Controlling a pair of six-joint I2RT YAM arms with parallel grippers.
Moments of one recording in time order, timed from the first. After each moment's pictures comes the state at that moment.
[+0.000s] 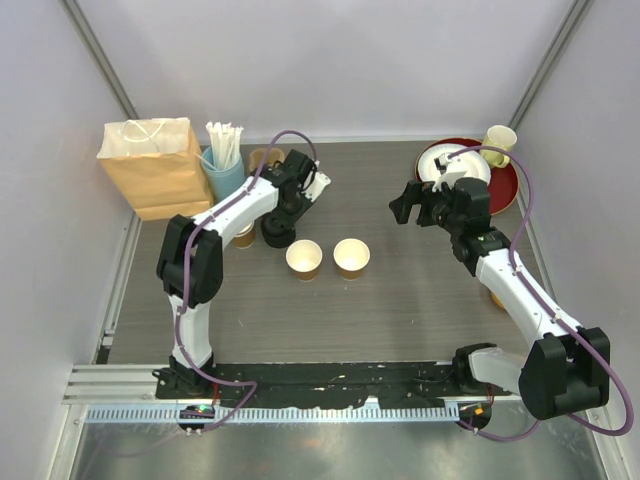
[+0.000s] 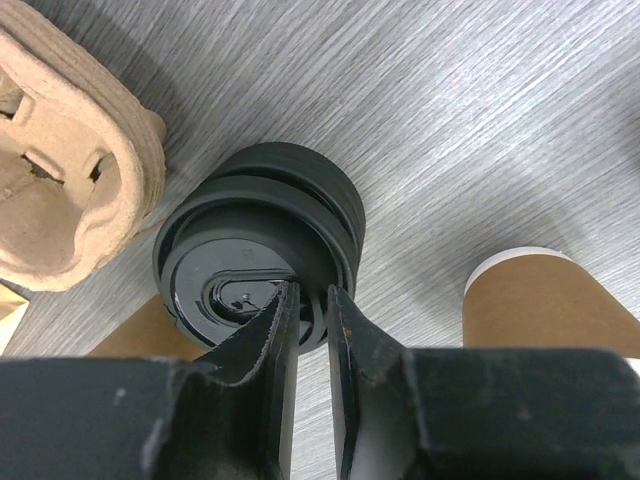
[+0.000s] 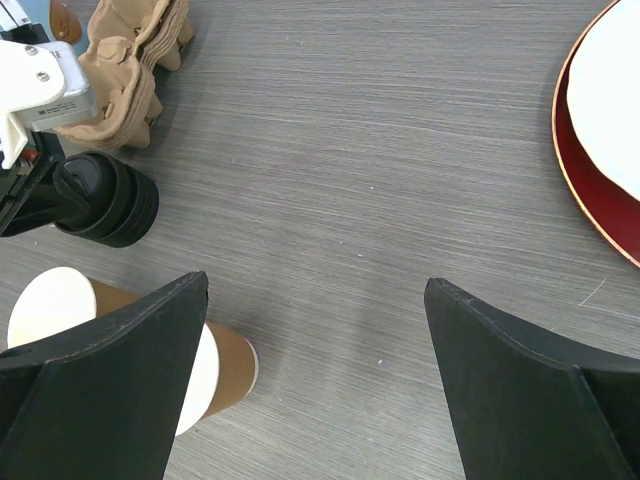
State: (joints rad) left arm -0.53 1.98 1.66 -0.84 -0.08 0.26; right arm 0.19 1.17 0.83 -0.02 -0.23 0.21
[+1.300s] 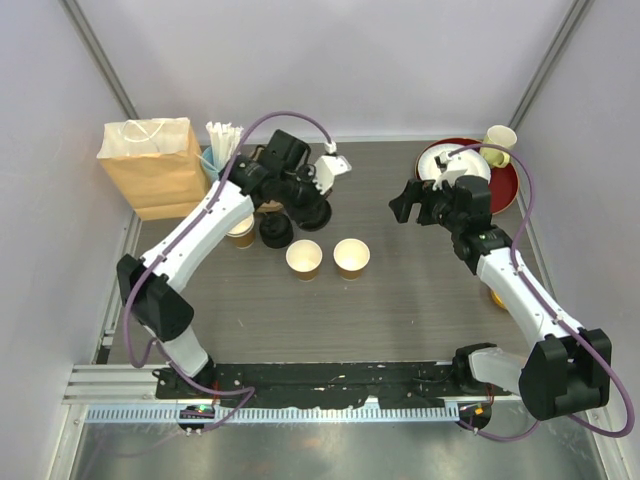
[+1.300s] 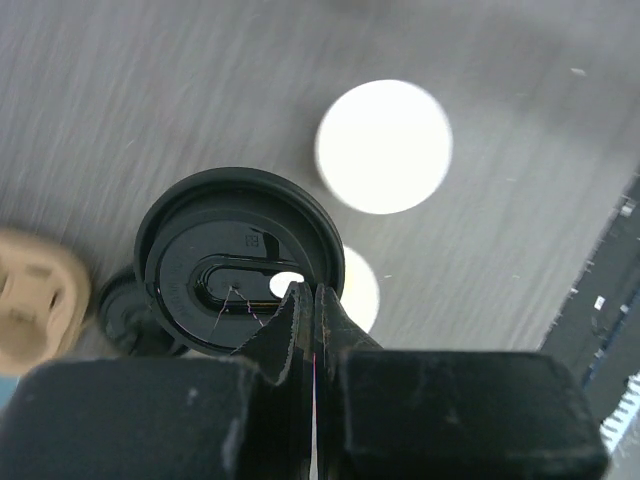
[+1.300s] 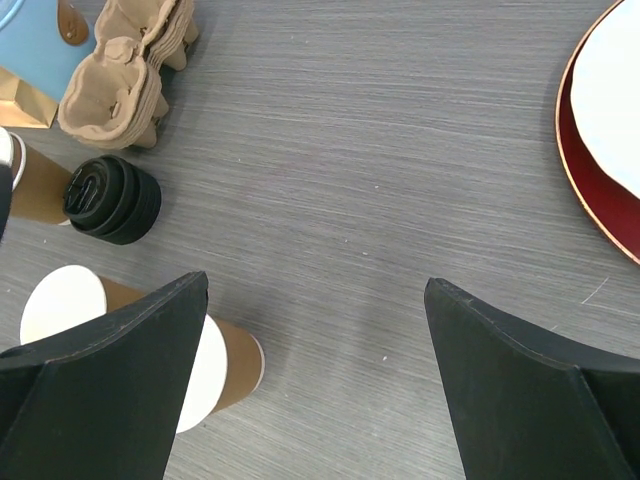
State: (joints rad) left arm -0.60 1.70 1.75 -0.96 0.31 0.35; right arm 0.19 1.17 0.85 -0.05 -0.24 0.21
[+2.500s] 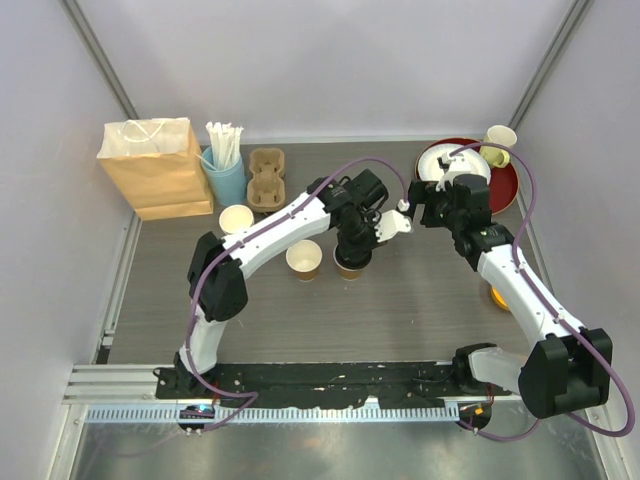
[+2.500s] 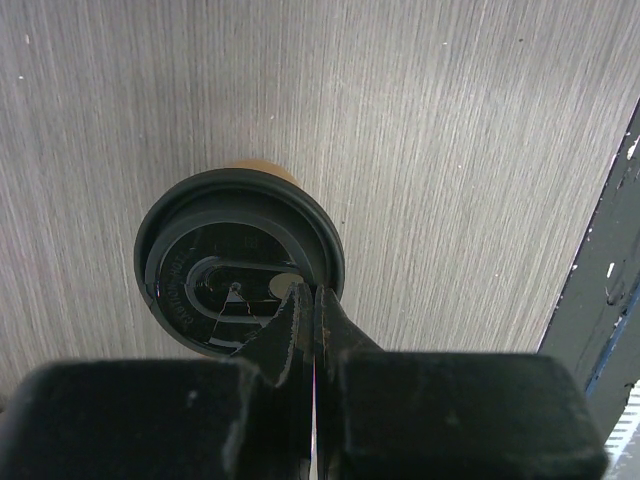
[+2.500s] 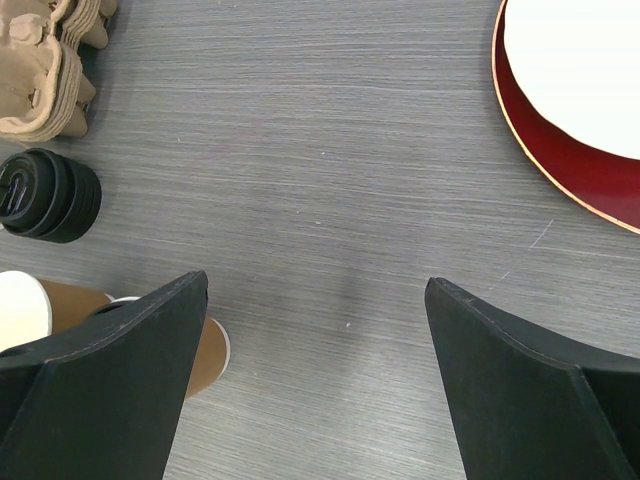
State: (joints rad) left arm -0.90 2.04 1.96 -1.09 0.28 0.49; right arm 0.19 1.17 0.89 -0.18 -0.12 0.21
